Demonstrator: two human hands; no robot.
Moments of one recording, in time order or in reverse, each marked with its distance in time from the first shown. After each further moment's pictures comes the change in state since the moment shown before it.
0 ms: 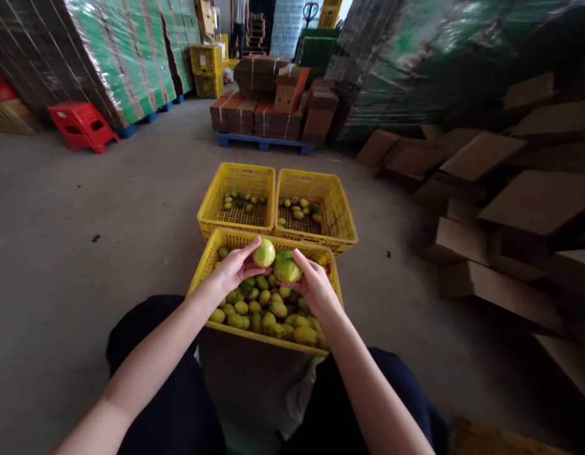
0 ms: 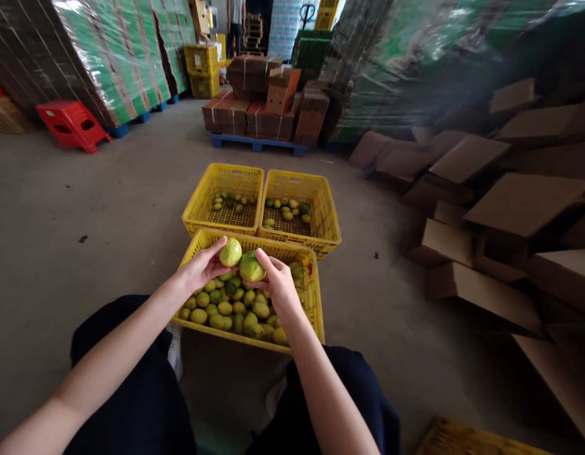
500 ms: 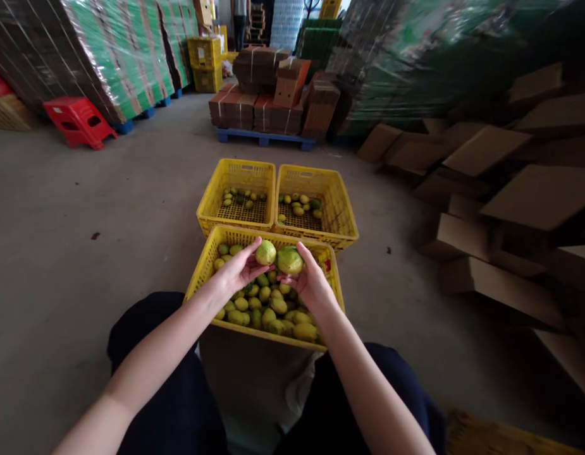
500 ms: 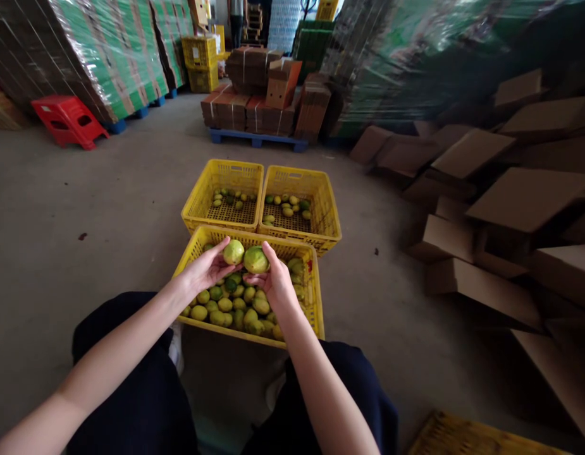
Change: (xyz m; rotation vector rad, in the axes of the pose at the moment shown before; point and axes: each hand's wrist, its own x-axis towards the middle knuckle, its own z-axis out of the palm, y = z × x) left_hand -0.002 -0.005 0.011 -0.144 0.071 -0.161; right_hand 0.005 -0.004 0.005 0.208 0.054 0.205
